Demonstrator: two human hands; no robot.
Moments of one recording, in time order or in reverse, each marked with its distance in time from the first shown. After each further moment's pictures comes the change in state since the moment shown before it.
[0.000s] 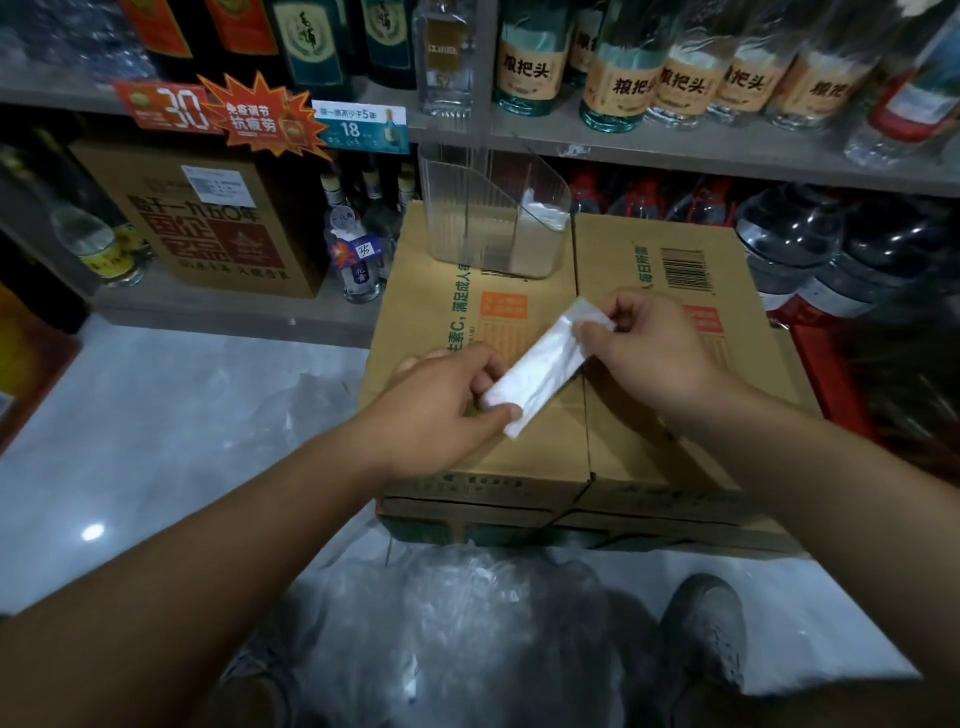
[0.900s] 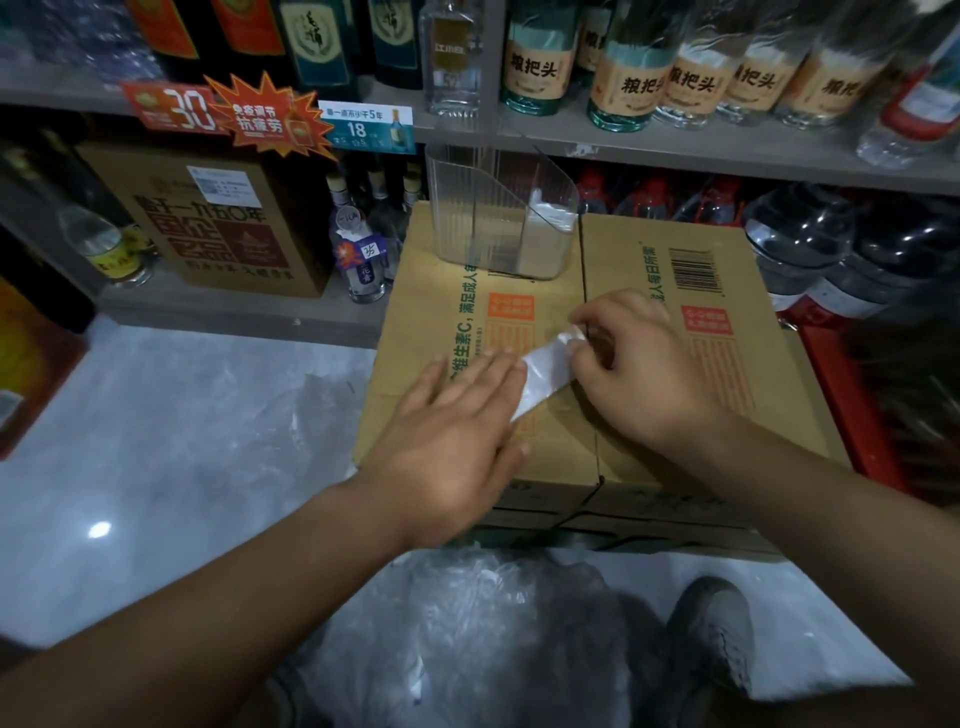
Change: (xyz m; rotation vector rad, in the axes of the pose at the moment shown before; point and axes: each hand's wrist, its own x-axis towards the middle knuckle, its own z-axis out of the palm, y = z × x) left_hand -0.030 0.005 0.014 0.495 -0.099 0.129; right_hand -0.006 0.013 0.013 -0.392 0.050 -0.369
